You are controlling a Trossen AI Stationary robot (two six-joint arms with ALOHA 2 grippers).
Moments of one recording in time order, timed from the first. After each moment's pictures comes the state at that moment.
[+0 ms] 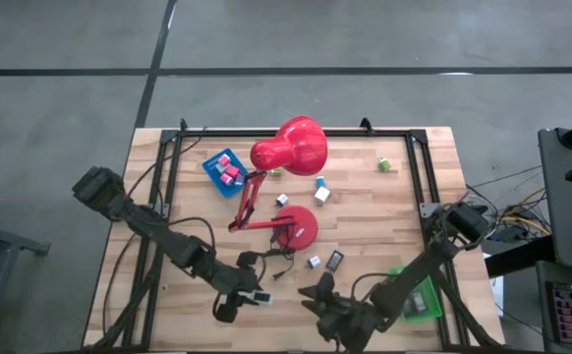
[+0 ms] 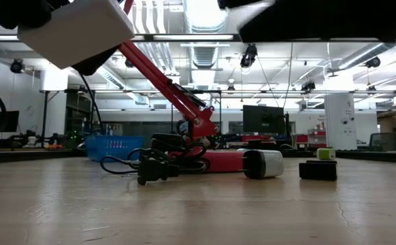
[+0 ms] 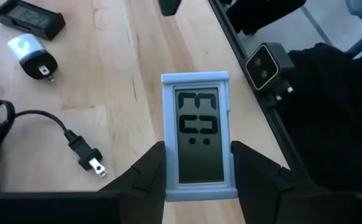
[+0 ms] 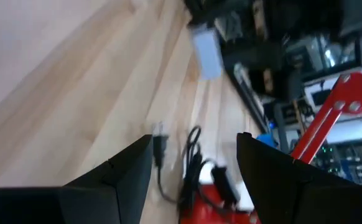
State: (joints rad) left arm -0.58 1.56 0.85 -0.01 -0.05 -0.34; right arm 0.75 1.97 1.22 0.04 0.91 -0.42
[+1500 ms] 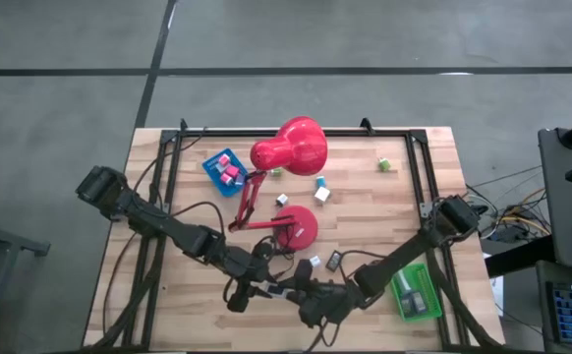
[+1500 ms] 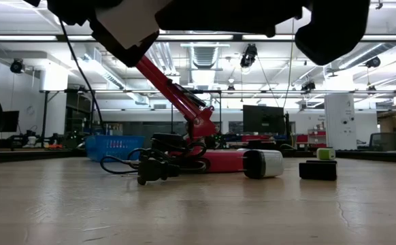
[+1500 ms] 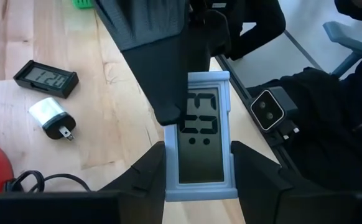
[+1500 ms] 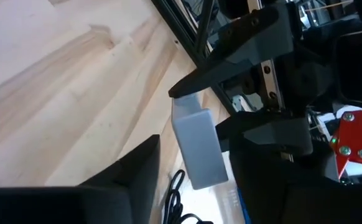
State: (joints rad) left arm -0.45 1.58 0.88 0.09 0.07 -0.20; right arm 0.60 1.97 1.22 0.27 0.67 -0.63
